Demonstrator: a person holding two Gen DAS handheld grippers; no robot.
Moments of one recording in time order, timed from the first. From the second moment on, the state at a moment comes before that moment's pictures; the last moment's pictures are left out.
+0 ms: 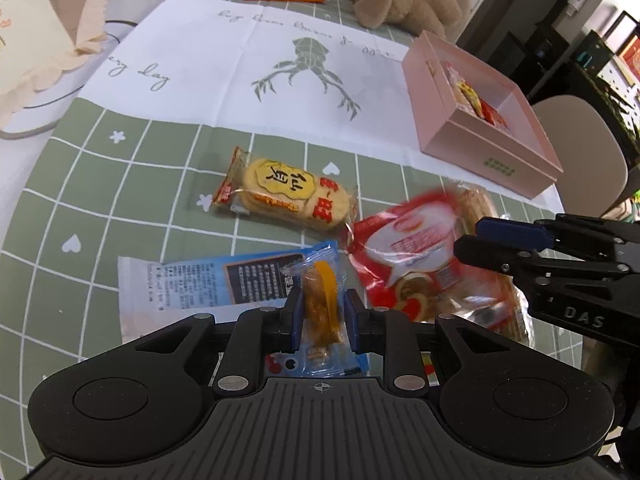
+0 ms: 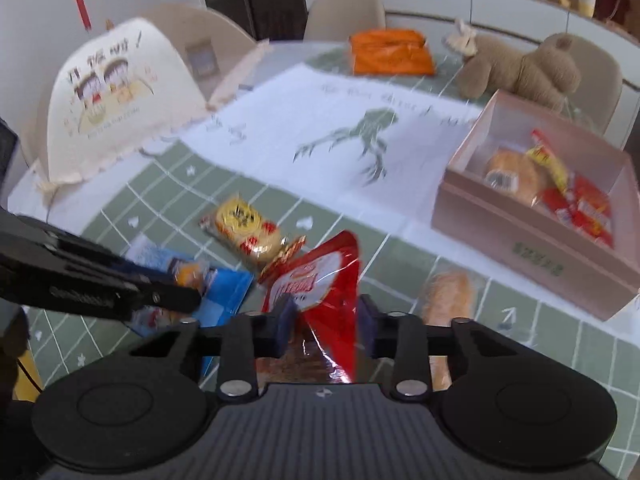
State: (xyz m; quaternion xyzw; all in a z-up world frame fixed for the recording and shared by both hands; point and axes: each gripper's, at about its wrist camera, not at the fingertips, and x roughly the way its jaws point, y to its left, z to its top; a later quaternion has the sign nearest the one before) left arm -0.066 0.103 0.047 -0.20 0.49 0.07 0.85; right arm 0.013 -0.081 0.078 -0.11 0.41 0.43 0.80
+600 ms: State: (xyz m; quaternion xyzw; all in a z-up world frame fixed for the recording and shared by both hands) left arm -0.084 0.117 0.045 -0.23 0.48 0.09 0.84; right arm -0.012 -0.033 0.024 -0.19 0.45 0.37 0.79
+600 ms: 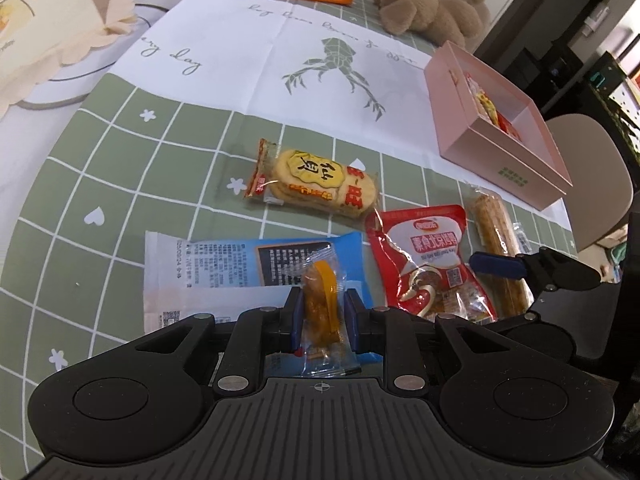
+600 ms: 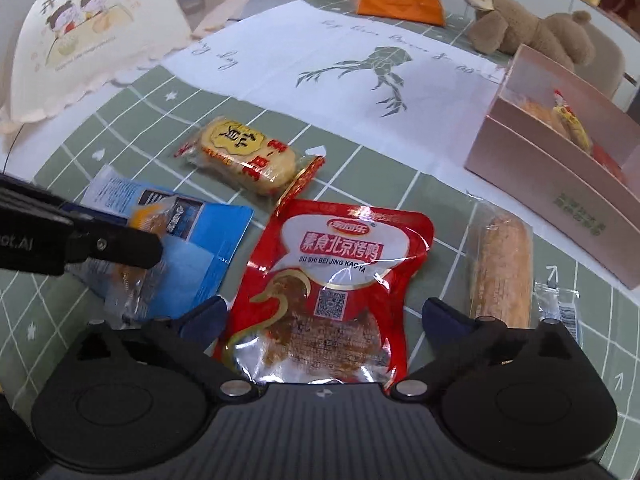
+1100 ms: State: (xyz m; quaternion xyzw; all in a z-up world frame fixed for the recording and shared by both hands) left arm -0.080 0.115 0.045 -0.23 0.48 0.07 0.84; right arm -0.003 -0.051 0.053 -0.24 0.43 0.42 0.76
